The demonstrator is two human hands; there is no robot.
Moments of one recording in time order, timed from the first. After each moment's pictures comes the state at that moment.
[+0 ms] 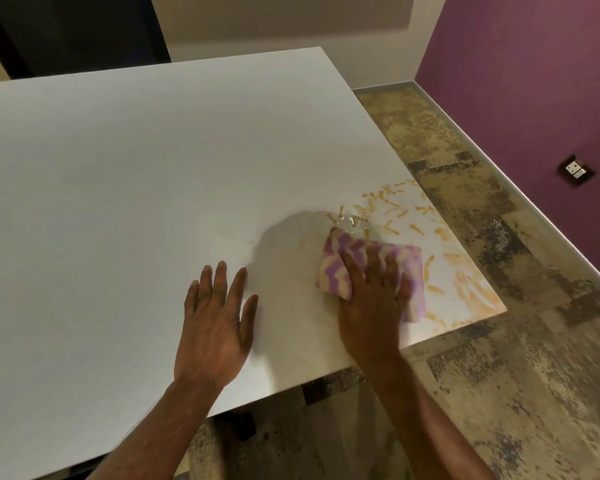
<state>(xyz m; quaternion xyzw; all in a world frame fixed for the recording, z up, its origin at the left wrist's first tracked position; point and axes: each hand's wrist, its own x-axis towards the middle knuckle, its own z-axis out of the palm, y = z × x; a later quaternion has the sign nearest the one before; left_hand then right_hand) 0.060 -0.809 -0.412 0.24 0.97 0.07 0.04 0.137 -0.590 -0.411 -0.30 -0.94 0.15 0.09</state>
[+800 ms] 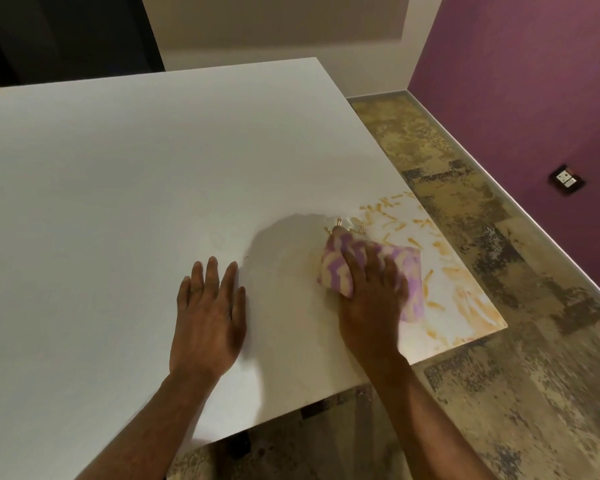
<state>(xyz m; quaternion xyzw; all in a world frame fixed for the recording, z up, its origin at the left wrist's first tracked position) 0.024 -0.795 -0.411 0.22 0.97 0.09 0.03 0.110 -0.574 -0.406 -0.31 -0.93 0.18 0.08</state>
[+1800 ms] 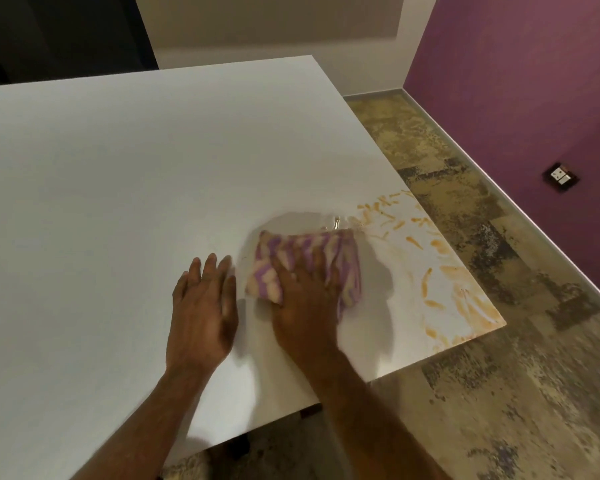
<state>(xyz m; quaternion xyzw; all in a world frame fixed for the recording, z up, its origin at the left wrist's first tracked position) 0.013 -0.795 -0.413 0.19 0.96 0.21 0.01 0.075 -0.646 -0.408 -0.19 -0.96 0.18 0.08</state>
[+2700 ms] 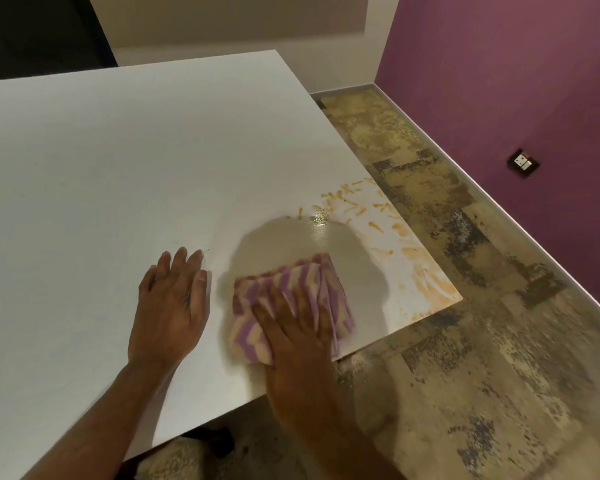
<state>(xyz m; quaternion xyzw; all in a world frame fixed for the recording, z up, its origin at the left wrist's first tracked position) 0.021 -0.789 -0.407 0.23 0.95 0.19 -0.02 0.176 -0.650 -0.416 -0.13 -0.97 0.19 0.10</state>
